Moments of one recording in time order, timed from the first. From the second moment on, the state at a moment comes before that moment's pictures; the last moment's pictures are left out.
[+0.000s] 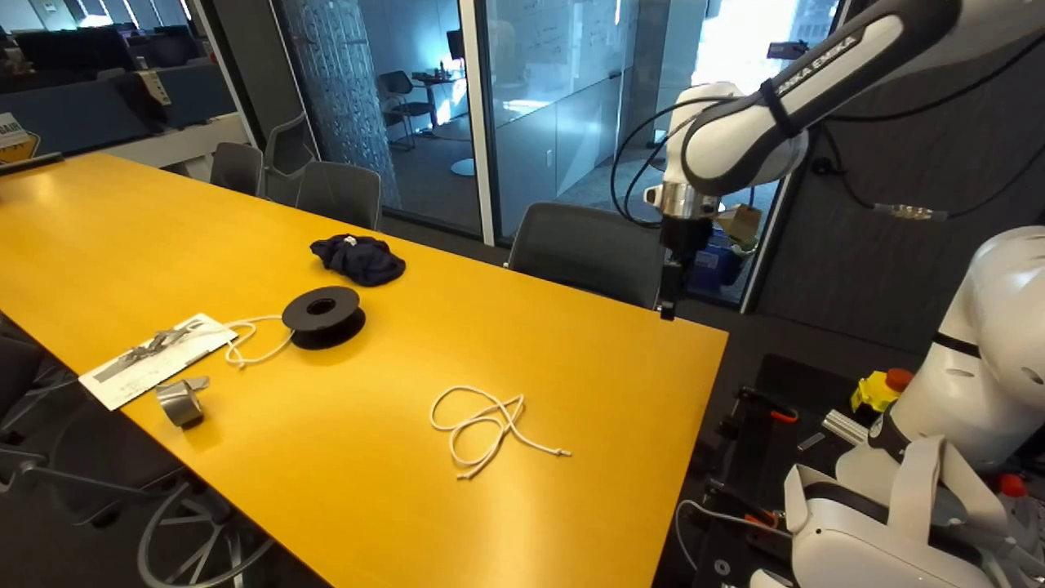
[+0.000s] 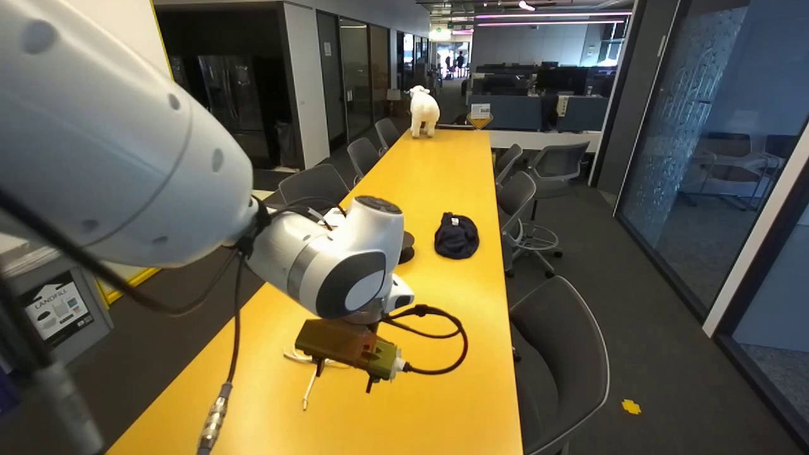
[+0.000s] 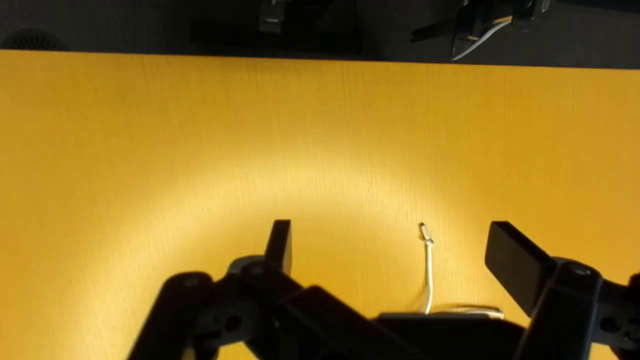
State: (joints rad) arm 0.03 -0.25 -0.22 -2.66 0.11 2.28 -0.39
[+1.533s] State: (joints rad) arm -0.04 0.72 0.14 -1.97 0.27 2.54 -0.35
